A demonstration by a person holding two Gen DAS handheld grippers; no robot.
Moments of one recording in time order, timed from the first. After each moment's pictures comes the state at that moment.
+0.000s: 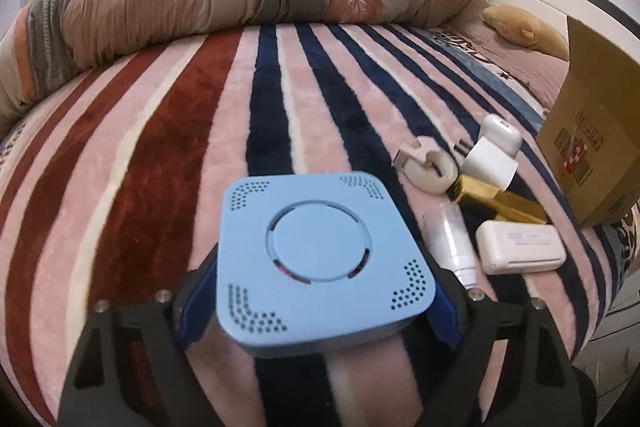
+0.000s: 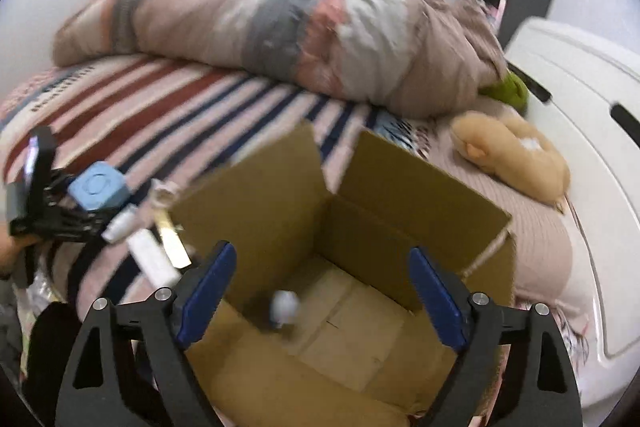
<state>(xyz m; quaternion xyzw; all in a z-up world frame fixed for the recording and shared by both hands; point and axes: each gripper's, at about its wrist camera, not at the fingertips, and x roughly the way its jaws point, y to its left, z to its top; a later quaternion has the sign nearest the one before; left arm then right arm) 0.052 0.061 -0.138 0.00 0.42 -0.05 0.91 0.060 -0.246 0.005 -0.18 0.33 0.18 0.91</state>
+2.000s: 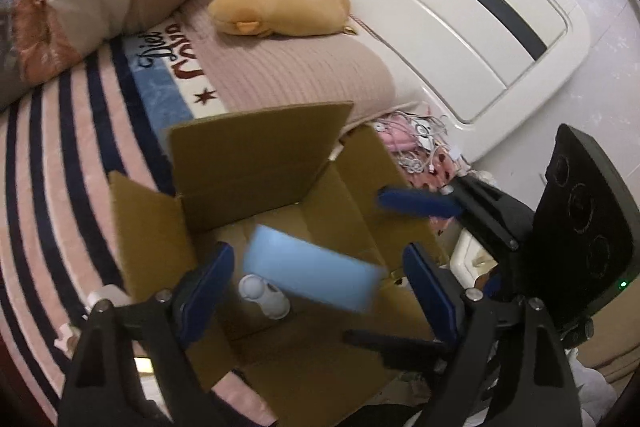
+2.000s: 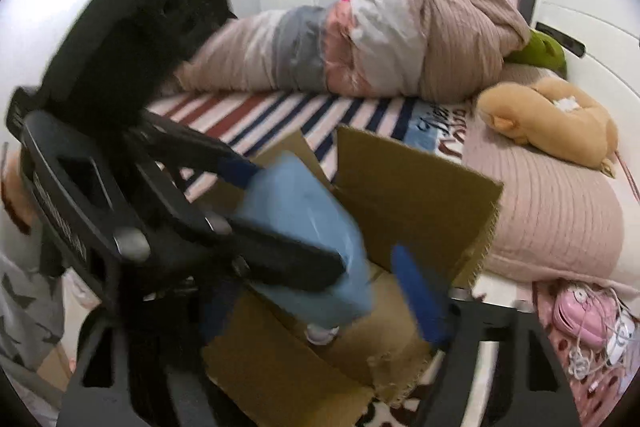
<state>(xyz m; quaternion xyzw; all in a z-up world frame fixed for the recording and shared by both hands) 0.136 -0.214 0.023 -0.02 0.51 -0.39 0.77 0.076 -0.340 0.021 -0.06 0.37 0.24 0.90</state>
